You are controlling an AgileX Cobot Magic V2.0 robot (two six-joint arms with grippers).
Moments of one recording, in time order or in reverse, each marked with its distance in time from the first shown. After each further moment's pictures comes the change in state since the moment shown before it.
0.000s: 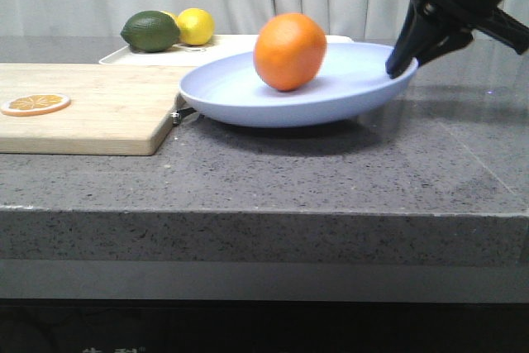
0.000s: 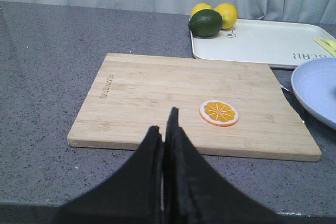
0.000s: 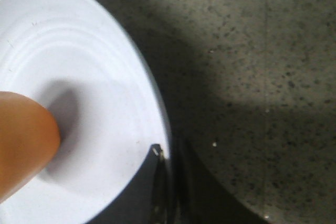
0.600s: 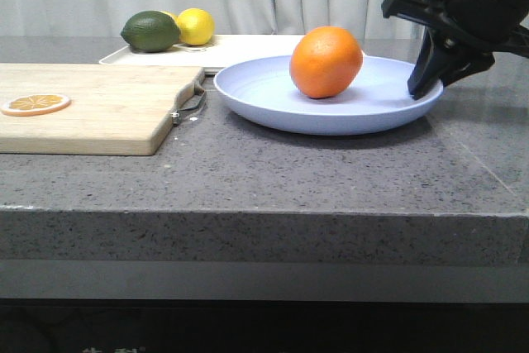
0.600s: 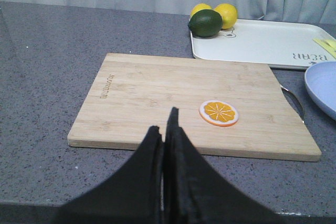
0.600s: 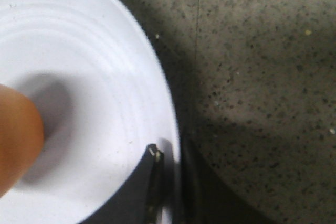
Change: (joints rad) left arm 0.000 0.000 0.000 0.000 0.000 0.000; right arm 0.000 -0.008 0.121 -0.167 -0.183 0.008
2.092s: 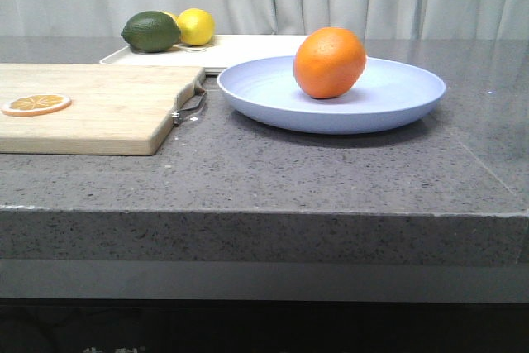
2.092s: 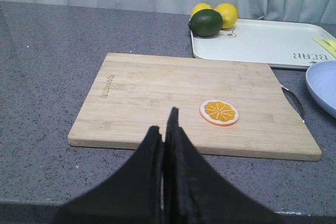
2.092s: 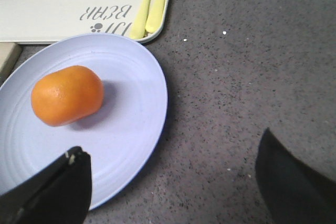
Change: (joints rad) left arm 0.000 0.000 0.000 0.000 0.002 0.000; right arm -0.058 -0.576 0.286 -0.094 -0.068 -0.013
